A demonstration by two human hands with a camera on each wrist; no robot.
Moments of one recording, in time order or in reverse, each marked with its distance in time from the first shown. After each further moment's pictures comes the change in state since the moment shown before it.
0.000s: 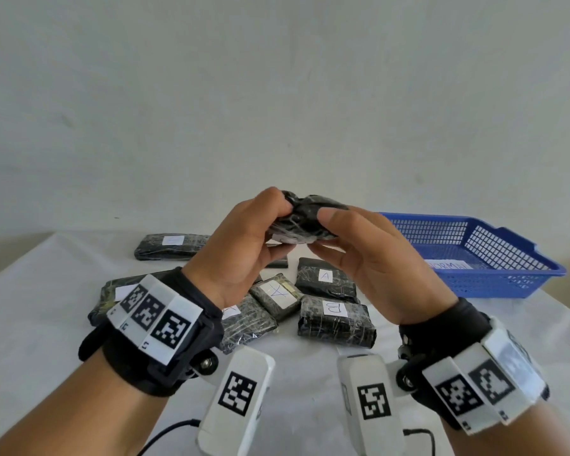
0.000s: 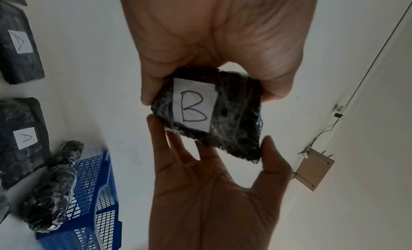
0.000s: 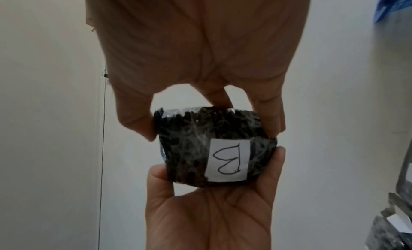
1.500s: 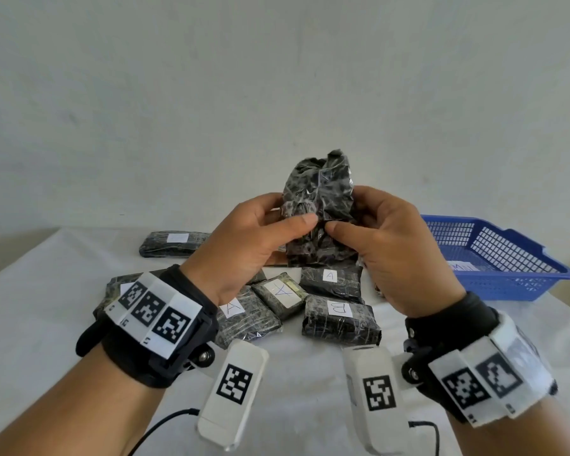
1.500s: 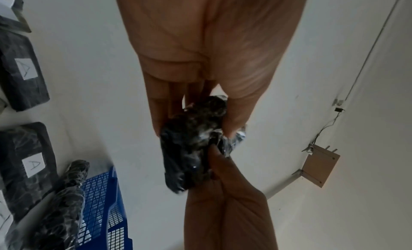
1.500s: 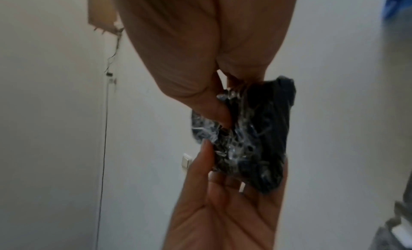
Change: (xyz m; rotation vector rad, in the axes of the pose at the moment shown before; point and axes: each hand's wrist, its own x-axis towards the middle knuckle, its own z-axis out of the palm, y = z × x) left_hand 0.010 -0.015 -0.017 0.163 0.011 0.050; right_hand 0.012 -0.001 -0.006 -0.196 0.211 -0.088
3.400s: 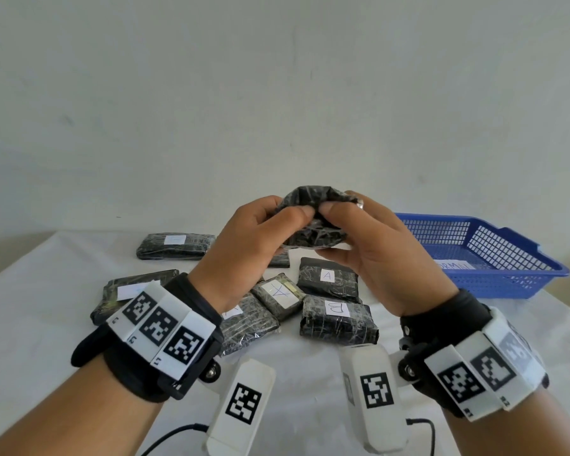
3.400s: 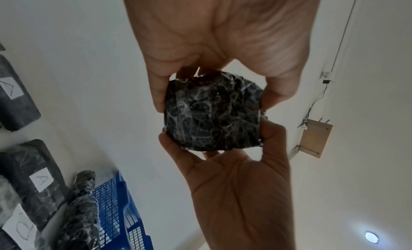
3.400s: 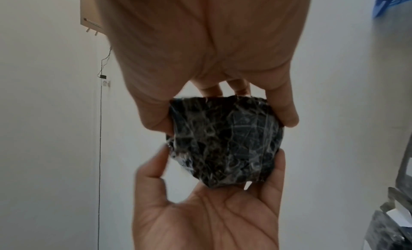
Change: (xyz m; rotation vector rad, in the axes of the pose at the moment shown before) left_hand -0.008 0.008 0.011 0.136 0.084 0.040; right_hand -0.008 -0.015 0.010 0.145 -0.136 0.143
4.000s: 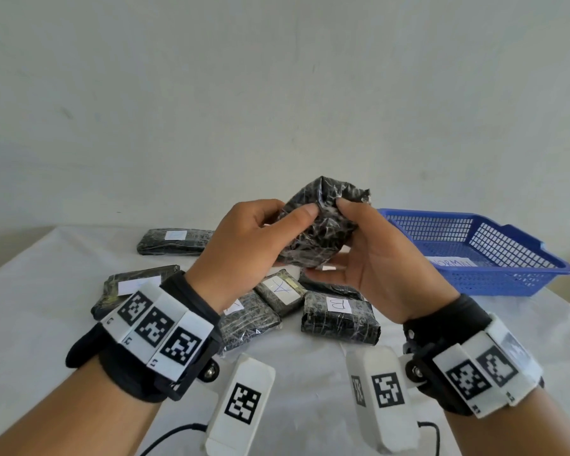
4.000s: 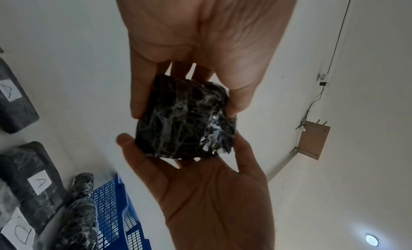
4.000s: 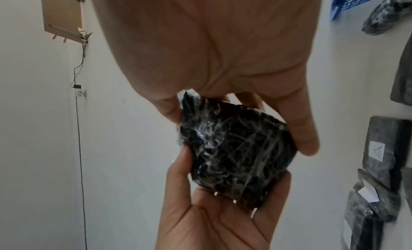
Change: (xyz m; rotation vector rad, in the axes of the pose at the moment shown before) left_hand -0.003 -0.003 -0.005 0.110 0.015 -0.009; right_hand 0.003 0.024 -0.011 0.164 -0.025 0.150
